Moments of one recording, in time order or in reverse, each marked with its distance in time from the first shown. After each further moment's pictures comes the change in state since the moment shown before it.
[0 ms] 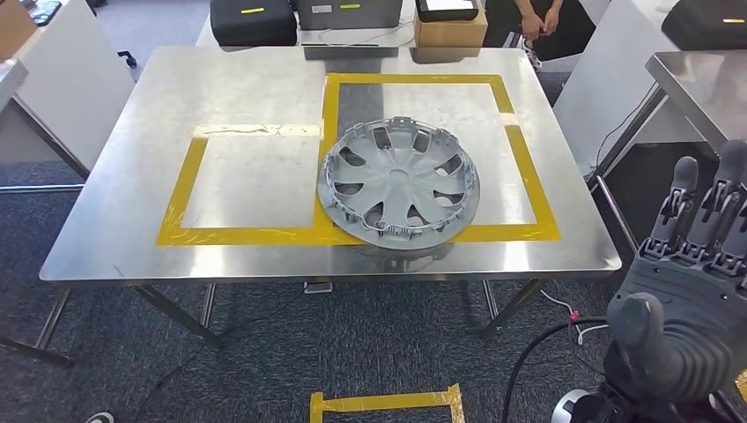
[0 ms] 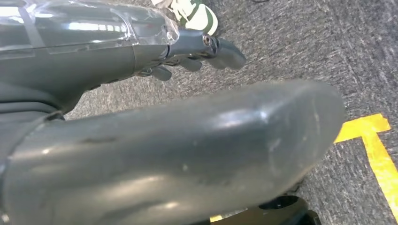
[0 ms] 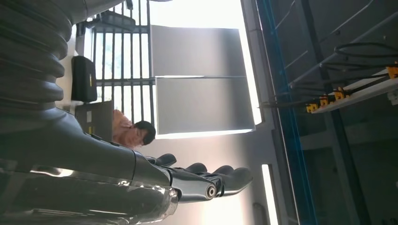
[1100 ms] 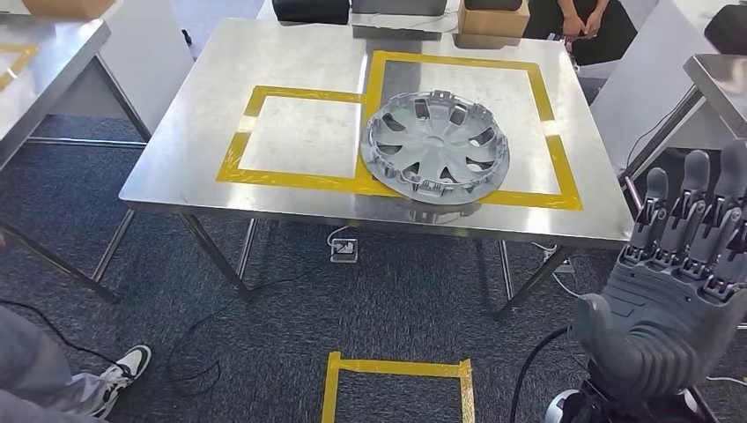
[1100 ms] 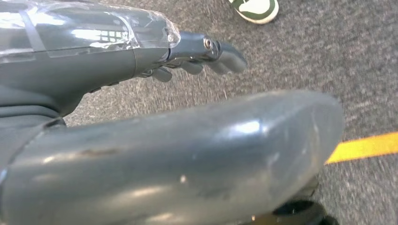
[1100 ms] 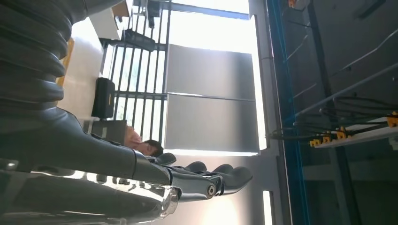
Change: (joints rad) left arm -0.002 0.010 -0.051 -0.002 -0.016 0.012 0.019; right arm 0.044 -0.003 -0.009 0.051 0.104 0.040 0.011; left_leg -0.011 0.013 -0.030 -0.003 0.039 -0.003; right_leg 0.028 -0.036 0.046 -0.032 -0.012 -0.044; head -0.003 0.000
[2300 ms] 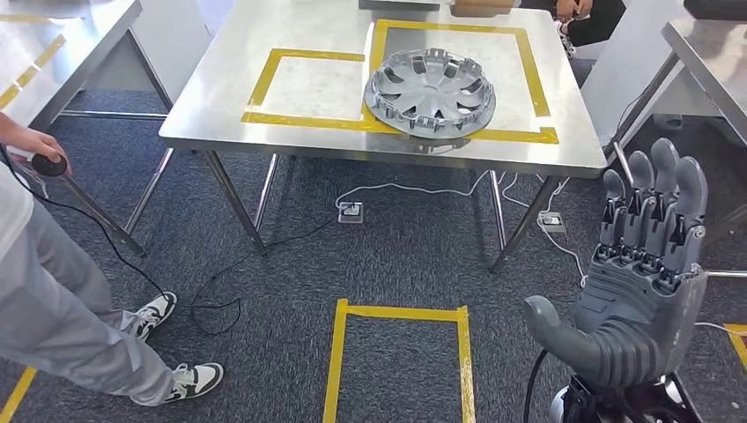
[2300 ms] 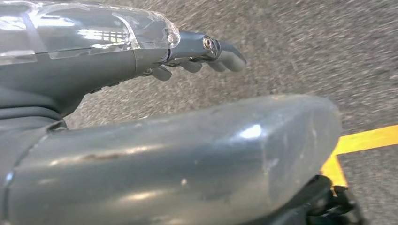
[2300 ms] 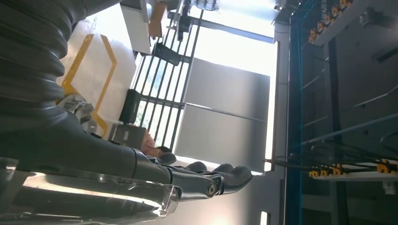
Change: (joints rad) left arm -0.002 -0.011 -0.024 0.000 -0.002 0.004 -0.005; right arm 0.006 -0.066 -0.005 0.024 0.106 0.052 0.092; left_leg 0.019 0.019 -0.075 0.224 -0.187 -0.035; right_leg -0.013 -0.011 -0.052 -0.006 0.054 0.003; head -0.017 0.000
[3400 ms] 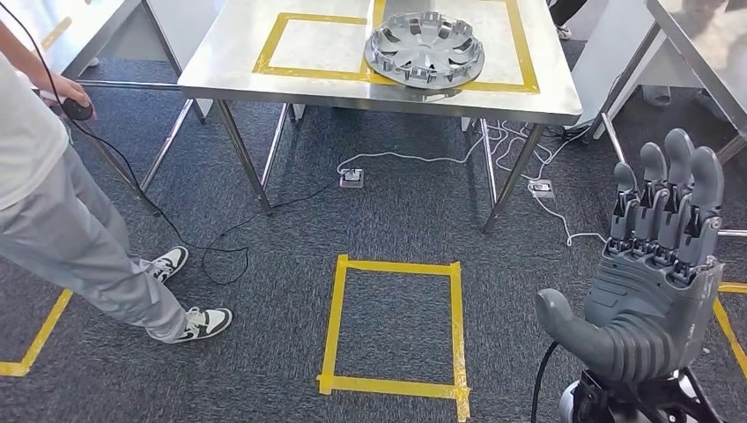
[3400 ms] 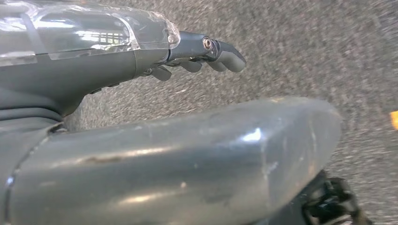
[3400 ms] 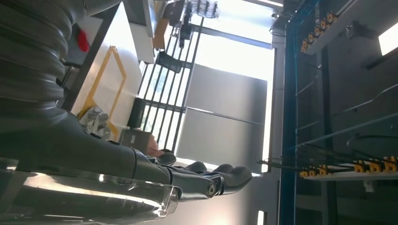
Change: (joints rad) left arm 0.000 -0.013 0.000 0.000 0.003 0.005 0.003; right arm 0.003 -0.022 -0.035 -0.022 -0.027 0.006 0.014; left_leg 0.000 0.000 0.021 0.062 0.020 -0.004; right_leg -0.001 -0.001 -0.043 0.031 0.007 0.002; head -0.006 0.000
